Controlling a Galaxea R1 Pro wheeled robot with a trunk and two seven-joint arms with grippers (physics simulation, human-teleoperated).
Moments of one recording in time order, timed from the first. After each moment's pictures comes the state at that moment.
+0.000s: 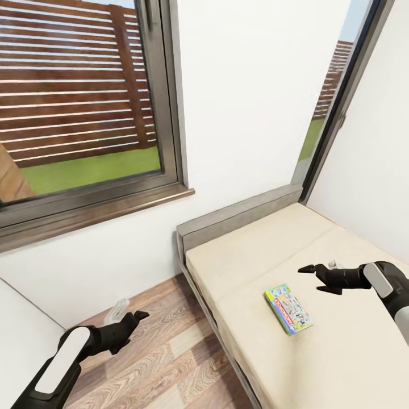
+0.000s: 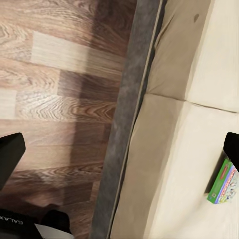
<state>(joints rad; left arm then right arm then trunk) -0.32 0.18 -0.05 -1.22 1.37 0.67 0.50 -0.92 -0.48 -0.01 -0.53 -0.65 1.04 0.37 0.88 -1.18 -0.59</state>
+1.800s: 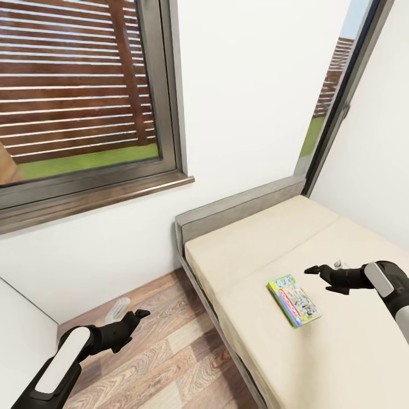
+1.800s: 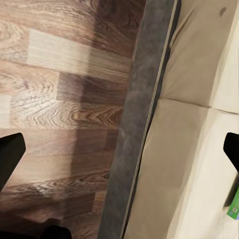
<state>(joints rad) -0.32 0.18 -0.06 -1.22 1.37 0.67 0.47 -0.92 -0.48 -0.02 -0.53 -0.63 0.97 0.26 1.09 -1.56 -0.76</state>
